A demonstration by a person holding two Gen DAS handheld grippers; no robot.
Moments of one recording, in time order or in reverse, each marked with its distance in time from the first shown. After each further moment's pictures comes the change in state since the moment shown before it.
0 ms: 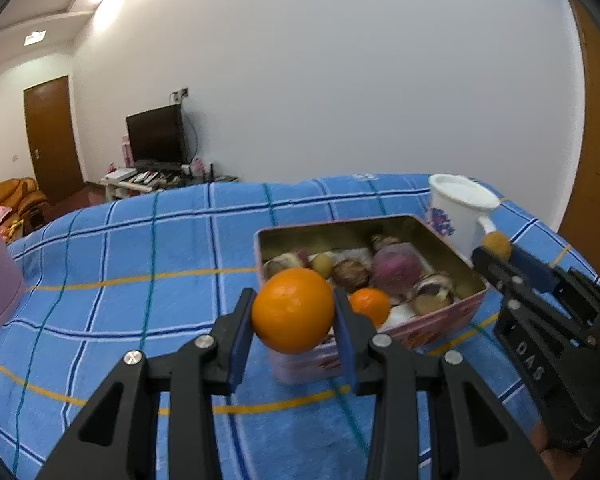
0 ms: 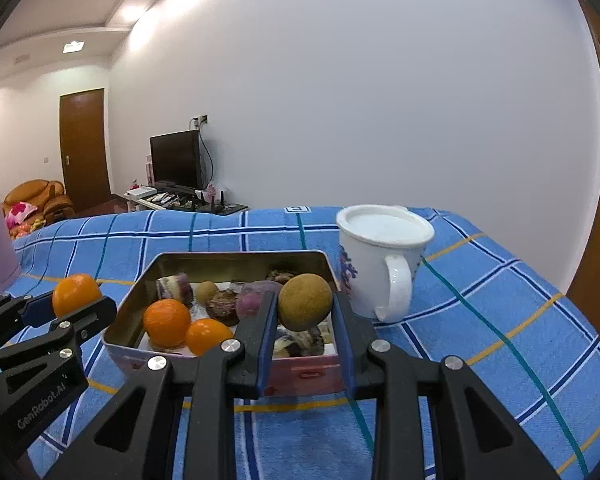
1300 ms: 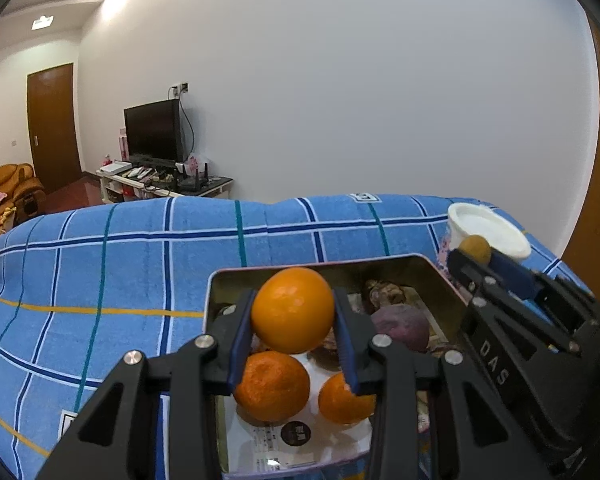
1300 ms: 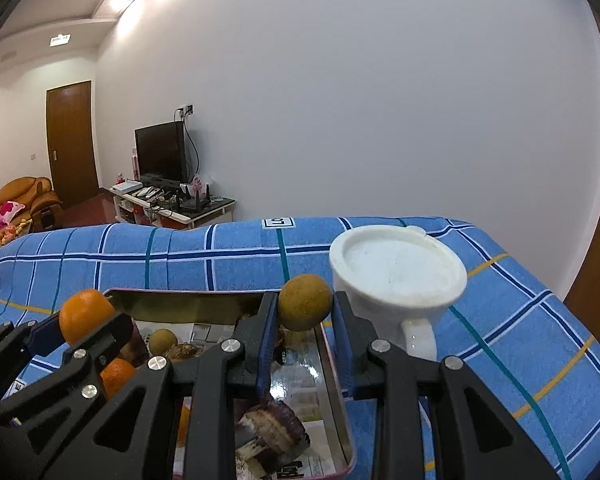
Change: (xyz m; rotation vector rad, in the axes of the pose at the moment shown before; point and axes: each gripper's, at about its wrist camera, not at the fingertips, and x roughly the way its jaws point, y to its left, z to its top) left arm 0.074 -0.021 0.032 -0.065 -0.004 0.003; right arm 0.077 -0.007 0.038 -0.009 0.041 -0.034
